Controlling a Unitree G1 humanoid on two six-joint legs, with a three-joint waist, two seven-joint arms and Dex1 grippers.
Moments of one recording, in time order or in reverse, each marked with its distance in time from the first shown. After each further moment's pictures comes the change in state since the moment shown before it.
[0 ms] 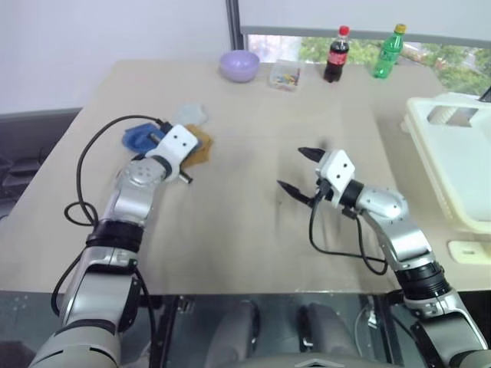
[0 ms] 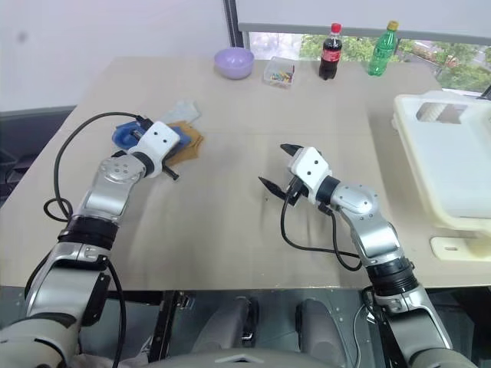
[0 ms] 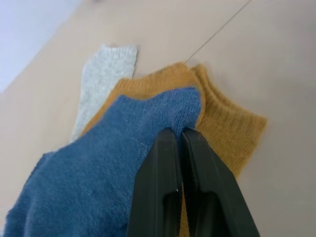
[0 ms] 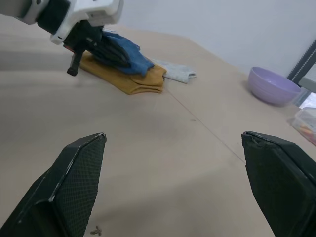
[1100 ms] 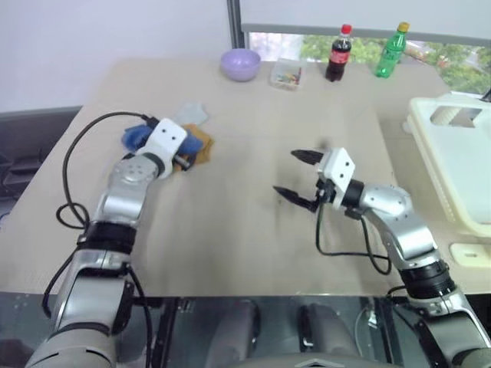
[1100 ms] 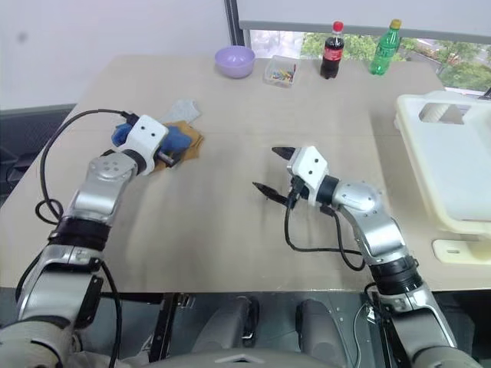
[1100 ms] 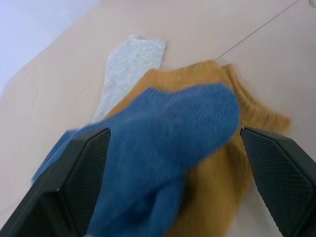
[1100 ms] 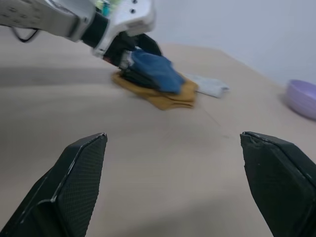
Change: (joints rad) left arm -0.101 0.008 -0.023 0.134 -0.043 0.000 0.105; right arm -0.041 -0.010 0.011 -0.027 0.068 0.057 0.075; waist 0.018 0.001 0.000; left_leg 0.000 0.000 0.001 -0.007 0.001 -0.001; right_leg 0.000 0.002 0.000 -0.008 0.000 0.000
